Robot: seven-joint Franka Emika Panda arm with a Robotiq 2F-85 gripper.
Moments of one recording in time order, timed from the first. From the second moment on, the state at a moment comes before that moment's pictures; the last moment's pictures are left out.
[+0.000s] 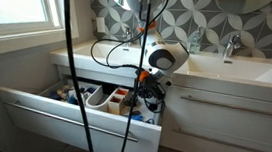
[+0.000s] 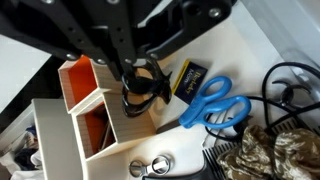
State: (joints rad) arm -0.31 0.72 0.03 -1.86 0.67 2.19 -0.56
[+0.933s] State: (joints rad) arm -0.31 0.63 0.03 -1.93 0.51 2.19 -0.55
